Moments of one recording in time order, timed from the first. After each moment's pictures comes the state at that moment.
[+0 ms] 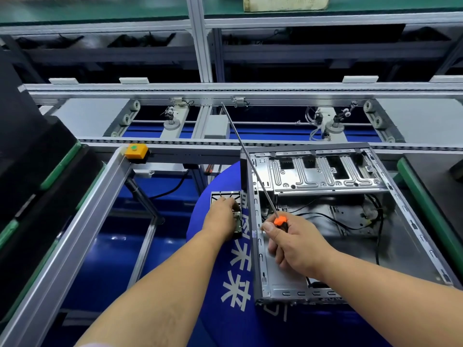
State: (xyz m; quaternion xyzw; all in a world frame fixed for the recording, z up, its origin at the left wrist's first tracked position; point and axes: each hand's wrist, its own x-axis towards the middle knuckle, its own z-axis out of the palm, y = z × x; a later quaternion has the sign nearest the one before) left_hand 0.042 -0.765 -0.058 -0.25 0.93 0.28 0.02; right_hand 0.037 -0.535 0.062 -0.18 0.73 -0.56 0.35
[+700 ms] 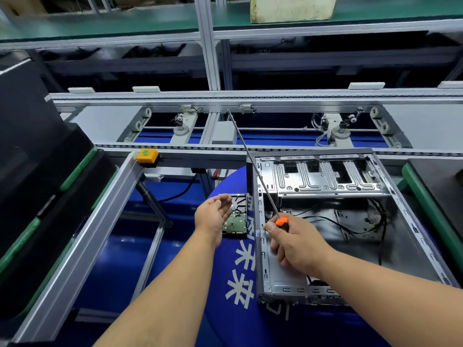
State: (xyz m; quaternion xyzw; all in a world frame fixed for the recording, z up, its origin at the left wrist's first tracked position) left_hand 0.070 -0.767 -0.023 -0.38 0.45 0.78 -0.19; right_hand 0.035 -0.535 0.055 -0.20 0.75 -0.53 0.34
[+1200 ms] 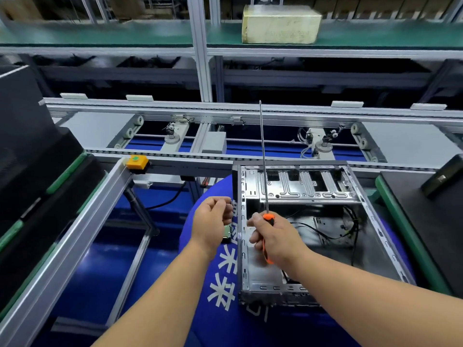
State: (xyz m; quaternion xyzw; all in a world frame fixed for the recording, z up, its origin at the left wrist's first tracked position) left_hand 0.094 -0.708 0.044 -0.30 0.60 0.72 -0.19; right_hand 0.048 -0.539 0.087 -0.09 0.71 -0.61 0.34
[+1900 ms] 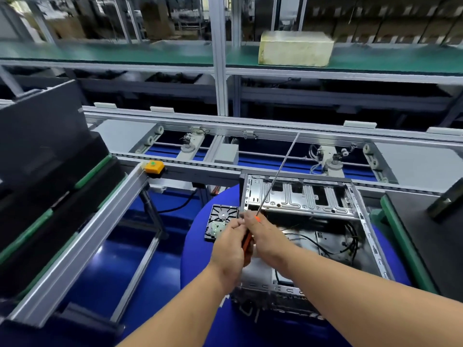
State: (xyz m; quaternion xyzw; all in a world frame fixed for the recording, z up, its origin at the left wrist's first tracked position) left_hand 0.134 -0.623 0.086 -0.26 0.56 0.78 -0.11; right_hand 0.058 -0.540 0.118 -0.19 0.68 -0.60 0.38
